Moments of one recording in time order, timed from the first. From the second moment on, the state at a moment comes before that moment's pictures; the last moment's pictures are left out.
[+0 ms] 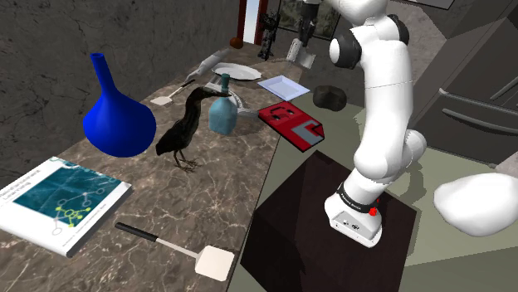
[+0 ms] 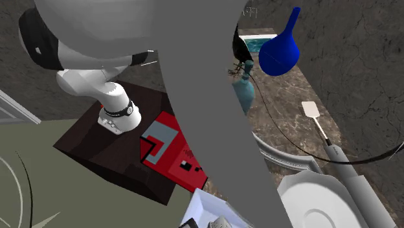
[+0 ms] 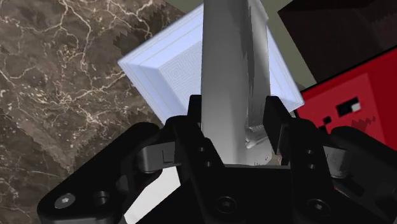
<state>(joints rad) -0.32 0.63 -0.48 -0.83 0.21 1.37 -1.62</state>
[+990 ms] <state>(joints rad) -0.25 0.56 -0.49 -1.17 0.18 1.62 -1.63</state>
